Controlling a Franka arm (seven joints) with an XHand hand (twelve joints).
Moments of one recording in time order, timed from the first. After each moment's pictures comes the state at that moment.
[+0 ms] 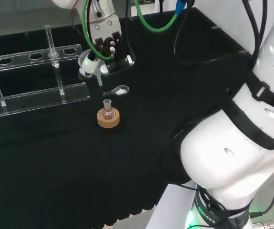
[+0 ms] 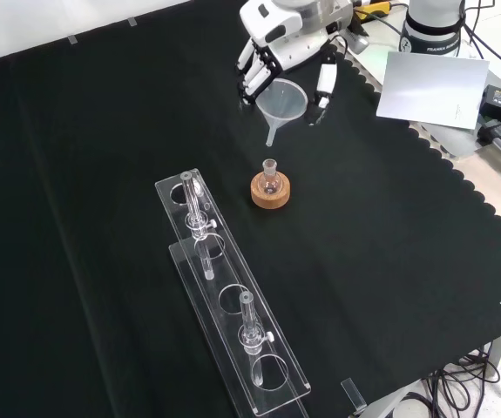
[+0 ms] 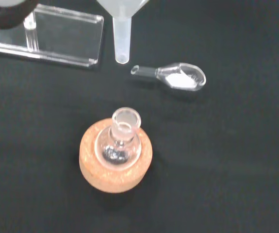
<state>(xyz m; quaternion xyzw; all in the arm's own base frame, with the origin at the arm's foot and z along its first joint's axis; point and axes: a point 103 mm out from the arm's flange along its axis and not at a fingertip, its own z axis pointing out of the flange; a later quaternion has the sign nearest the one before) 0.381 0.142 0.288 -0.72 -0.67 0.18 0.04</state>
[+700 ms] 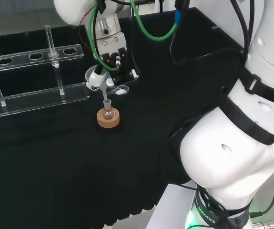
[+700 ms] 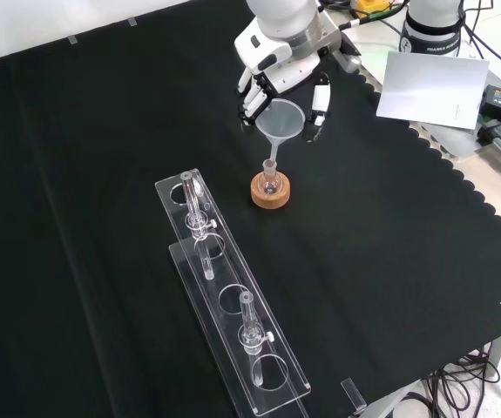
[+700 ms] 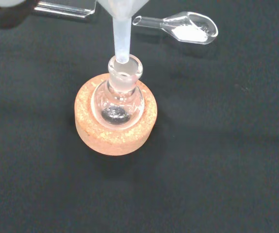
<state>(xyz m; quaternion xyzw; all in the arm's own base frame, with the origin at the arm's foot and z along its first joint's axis) 0.379 0.129 0.242 -0.72 -0.67 0.19 0.07</state>
